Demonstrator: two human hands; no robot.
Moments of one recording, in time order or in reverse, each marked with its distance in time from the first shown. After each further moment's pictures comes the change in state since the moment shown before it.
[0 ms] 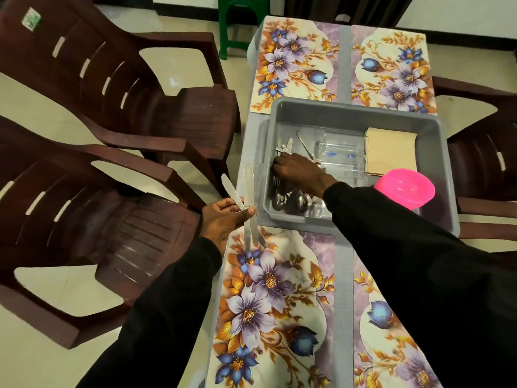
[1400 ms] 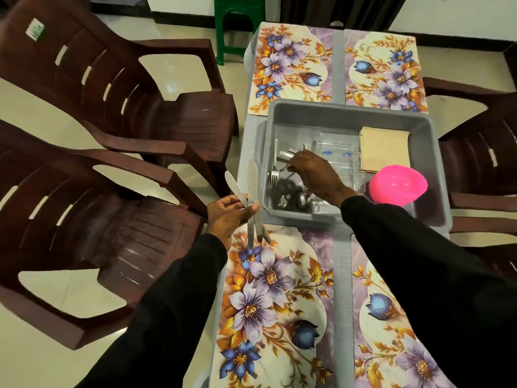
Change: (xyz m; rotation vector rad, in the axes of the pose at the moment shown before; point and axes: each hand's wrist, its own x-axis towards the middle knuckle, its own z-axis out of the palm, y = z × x) left_hand -0.034 0.006 0.018 -0.180 0.059 0.134; right_hand -0.049 -0.008 -0.017 0.300 0.385 0.191
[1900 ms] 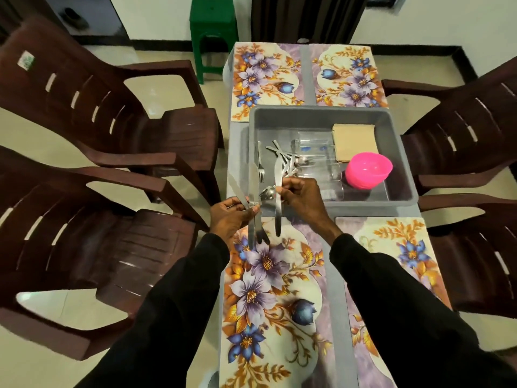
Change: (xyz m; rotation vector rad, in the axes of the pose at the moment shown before) left_hand -0.040 -0.006 0.003 0.027 -0.131 -0.008; right_hand -0.075 -0.112 -0.027 0.891 0.259 0.680
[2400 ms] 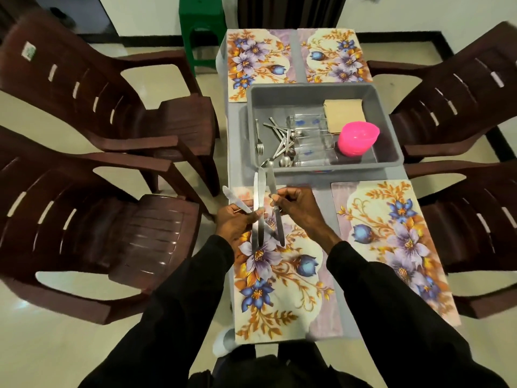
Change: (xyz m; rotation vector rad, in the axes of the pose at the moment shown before) left_hand -0.085 -0.054 -0.037 0.035 -0.064 -0.060; right_hand -0.125 0.003 0.036 0.079 0.009 0.156
